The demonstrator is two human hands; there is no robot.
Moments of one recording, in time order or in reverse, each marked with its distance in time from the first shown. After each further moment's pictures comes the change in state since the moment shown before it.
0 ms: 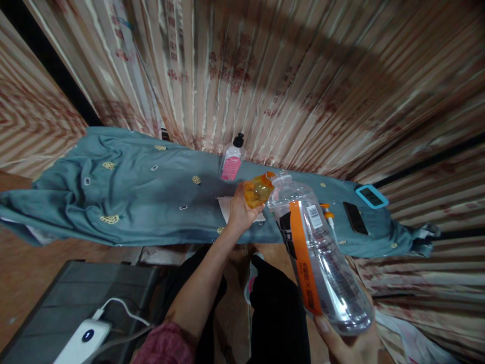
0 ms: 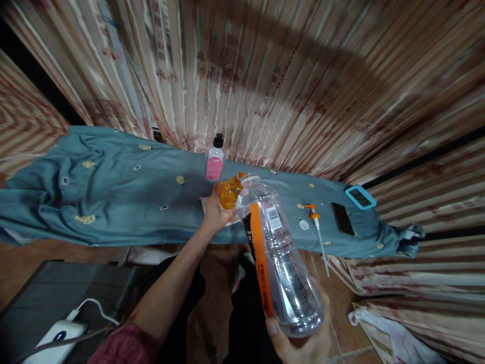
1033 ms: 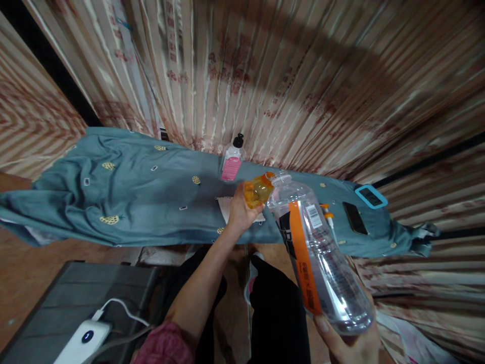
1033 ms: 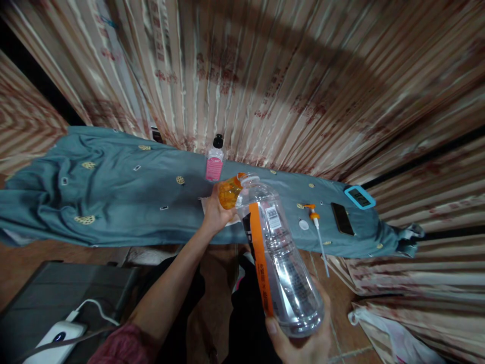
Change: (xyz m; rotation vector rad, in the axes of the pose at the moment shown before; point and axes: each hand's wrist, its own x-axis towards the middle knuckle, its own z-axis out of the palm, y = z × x) left_hand 0.001 0.004 0.001 0.019 0.005 -0.051; right_hand -0.001 -0.004 0.001 0.011 0.010 0.044
